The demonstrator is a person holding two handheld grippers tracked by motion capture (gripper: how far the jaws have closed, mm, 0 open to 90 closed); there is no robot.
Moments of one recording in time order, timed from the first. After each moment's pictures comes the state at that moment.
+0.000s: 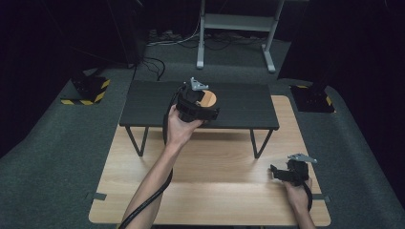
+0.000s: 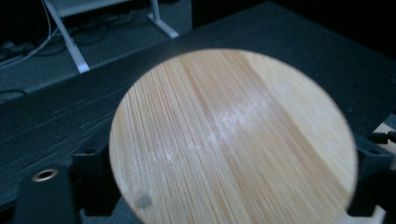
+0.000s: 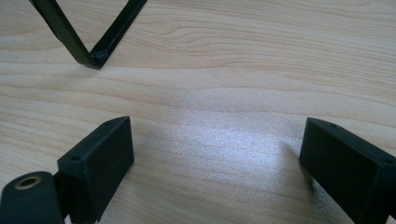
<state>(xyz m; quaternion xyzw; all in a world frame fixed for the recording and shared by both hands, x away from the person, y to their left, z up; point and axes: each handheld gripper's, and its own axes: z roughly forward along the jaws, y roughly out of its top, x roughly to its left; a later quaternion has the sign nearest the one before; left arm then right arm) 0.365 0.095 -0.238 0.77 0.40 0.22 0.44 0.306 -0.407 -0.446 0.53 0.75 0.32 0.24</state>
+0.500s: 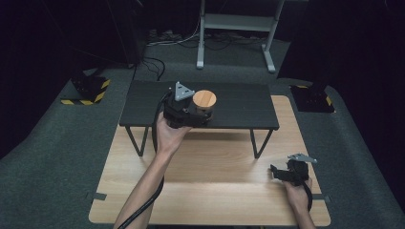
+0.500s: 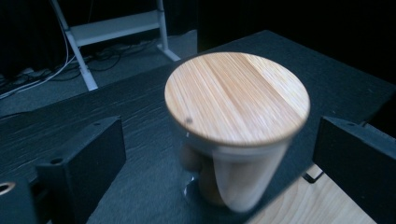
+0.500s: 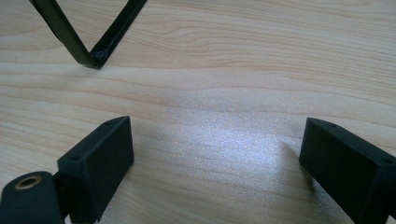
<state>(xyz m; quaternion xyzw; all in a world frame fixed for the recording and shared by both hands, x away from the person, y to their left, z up) 0.322 0.127 -0.250 0.74 0.40 0.25 0.48 0.306 -0.407 -0.446 0.53 0.75 0.32 0.24</state>
